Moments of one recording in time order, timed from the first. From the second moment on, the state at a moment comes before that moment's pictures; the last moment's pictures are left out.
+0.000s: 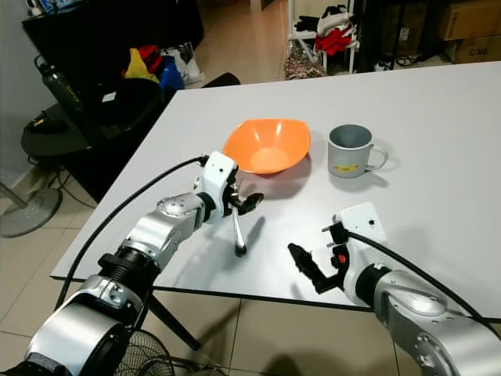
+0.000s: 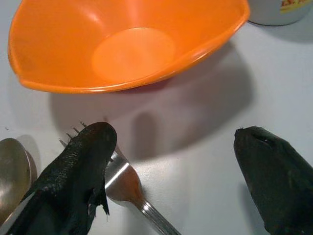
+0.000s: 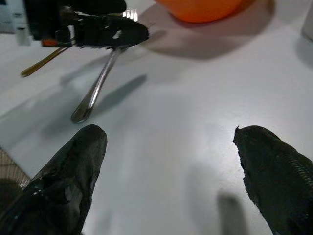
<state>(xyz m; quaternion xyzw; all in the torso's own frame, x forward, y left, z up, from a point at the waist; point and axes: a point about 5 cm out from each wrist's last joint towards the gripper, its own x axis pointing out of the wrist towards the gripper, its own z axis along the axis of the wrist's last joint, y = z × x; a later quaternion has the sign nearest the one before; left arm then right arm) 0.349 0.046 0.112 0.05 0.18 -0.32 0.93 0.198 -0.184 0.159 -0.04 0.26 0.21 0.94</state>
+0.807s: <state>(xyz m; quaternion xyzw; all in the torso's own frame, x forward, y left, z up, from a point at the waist) 0.335 0.054 0.095 0.00 0.31 -0.28 0.91 0.187 -0.179 0.166 -0.11 0.30 0.36 0.88</state>
